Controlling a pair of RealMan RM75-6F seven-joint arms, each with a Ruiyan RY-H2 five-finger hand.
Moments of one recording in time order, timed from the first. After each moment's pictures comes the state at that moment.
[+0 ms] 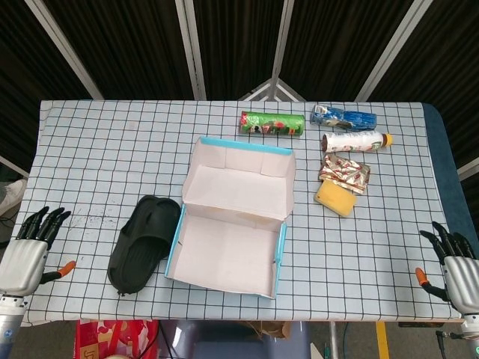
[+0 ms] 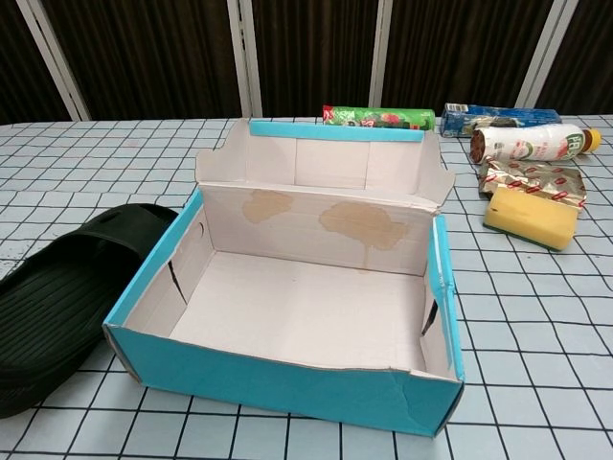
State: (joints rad) left arm -0.12 -1.12 -0.01 -1.75 1.58 1.47 0.15; right arm 0.04 -1.01 0.03 -1.66 -1.47 1.42 0.10
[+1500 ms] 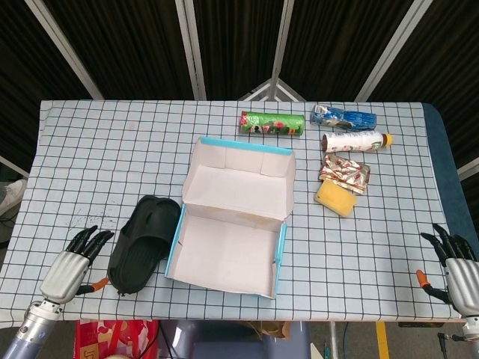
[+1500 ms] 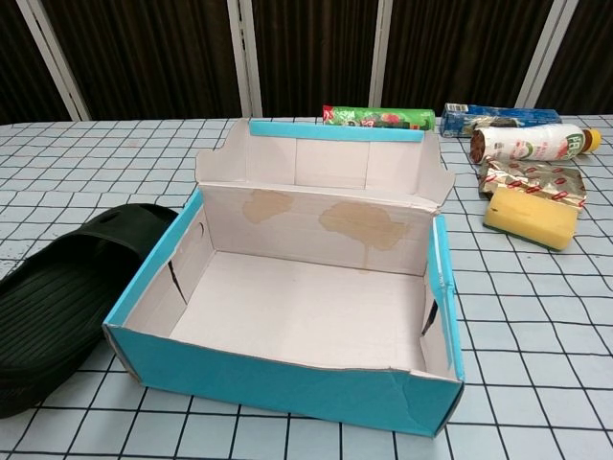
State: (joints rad) left arm -0.16 -1.41 0.07 -1.30 1.73 1.46 -0.08; right arm 0.04 -1.00 0.02 -1.66 -1.48 1.41 0.13
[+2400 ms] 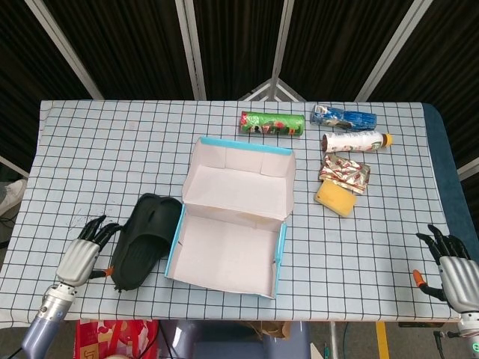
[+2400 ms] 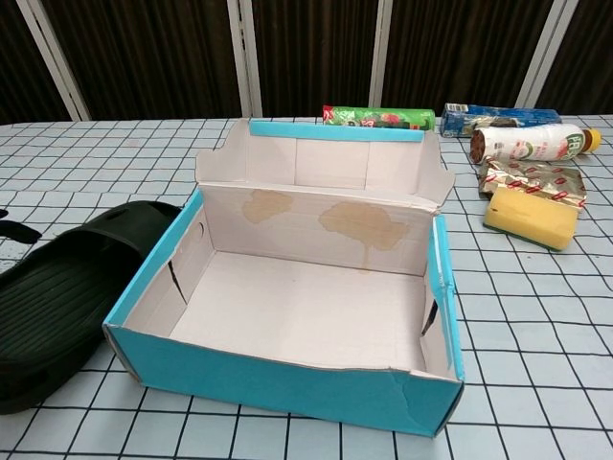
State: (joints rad) left arm -0.23 -1.61 0.04 -1.01 1.68 1.42 -0.22; right arm 0.06 -1.01 0.02 -1.66 -1.44 1.36 0.10
